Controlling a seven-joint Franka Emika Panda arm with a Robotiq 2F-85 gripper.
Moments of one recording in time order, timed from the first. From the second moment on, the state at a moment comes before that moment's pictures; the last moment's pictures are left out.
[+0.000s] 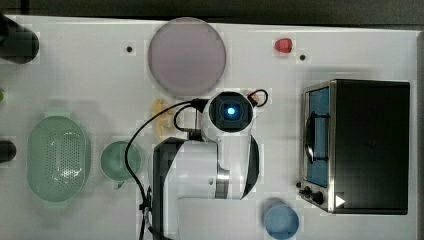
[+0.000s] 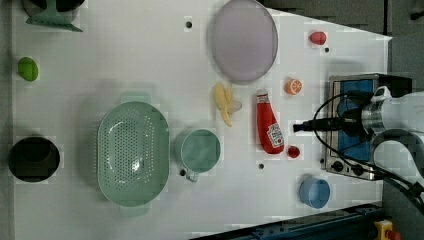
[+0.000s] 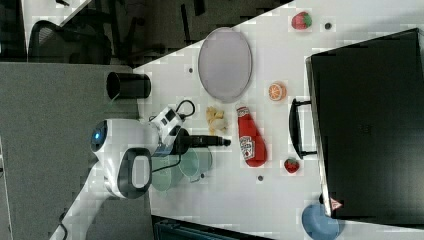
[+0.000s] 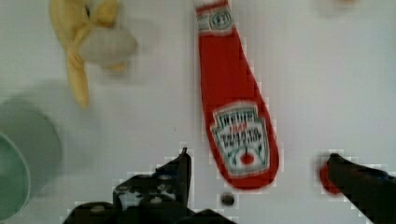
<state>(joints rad) -0.10 0.06 0.09 -2.30 0.03 0.64 -0.82</state>
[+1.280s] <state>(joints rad) -0.09 0.40 0.10 -2.37 -0.06 1.03 -0.89</state>
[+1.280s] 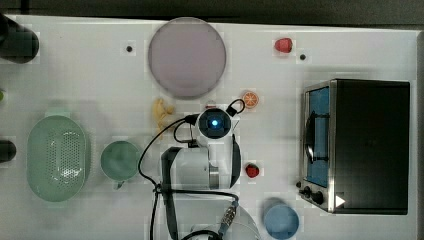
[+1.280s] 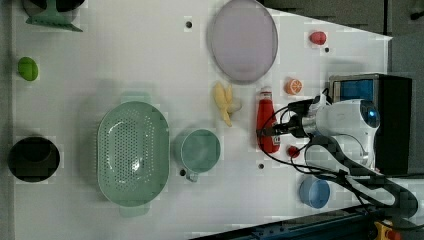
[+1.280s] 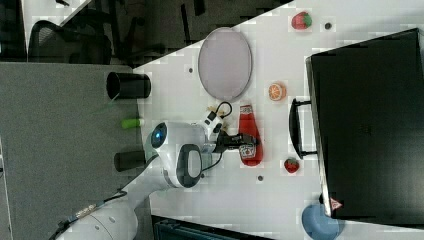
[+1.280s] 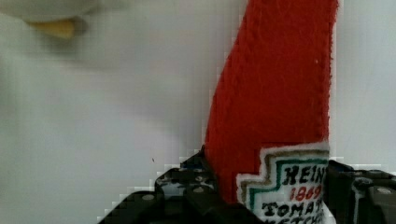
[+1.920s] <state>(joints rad) -0.10 0.11 0.10 -2.33 -0.05 0.68 -0.89</state>
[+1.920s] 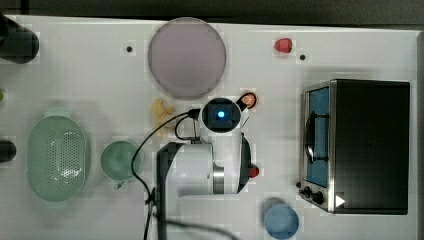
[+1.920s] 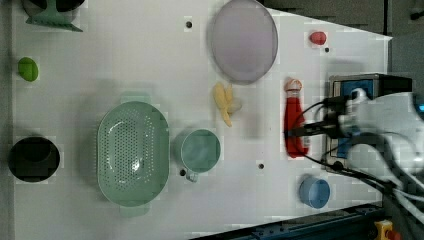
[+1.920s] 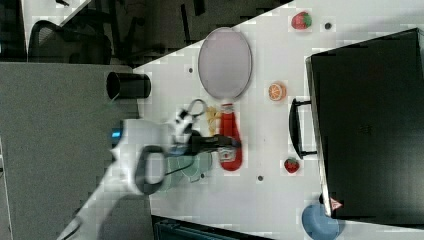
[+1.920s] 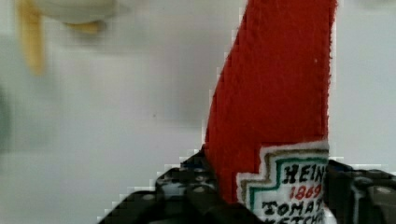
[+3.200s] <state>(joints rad) 0.05 0.19 0.73 -2.08 0.01 0.69 -0.03</state>
